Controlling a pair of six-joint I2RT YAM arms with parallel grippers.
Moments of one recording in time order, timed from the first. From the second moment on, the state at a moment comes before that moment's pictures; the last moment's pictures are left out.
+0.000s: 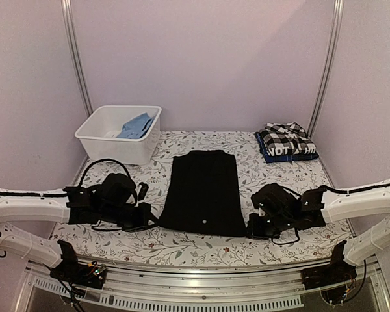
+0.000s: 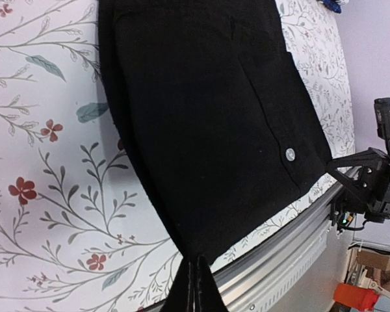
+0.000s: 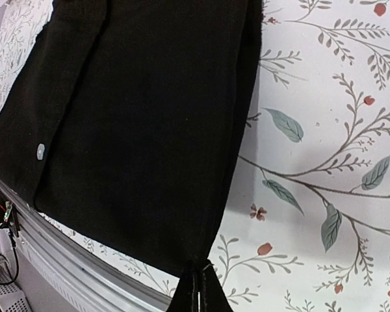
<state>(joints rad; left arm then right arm) -0.93 1.17 0.58 -0.26 0.10 -0.96 1.04 1.34 0.66 -0.33 0.02 1.01</state>
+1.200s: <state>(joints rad) -0.46 2.25 1.58 -0.31 0.16 -0.60 0.44 2.32 1.68 -0.28 -0.22 0.57</state>
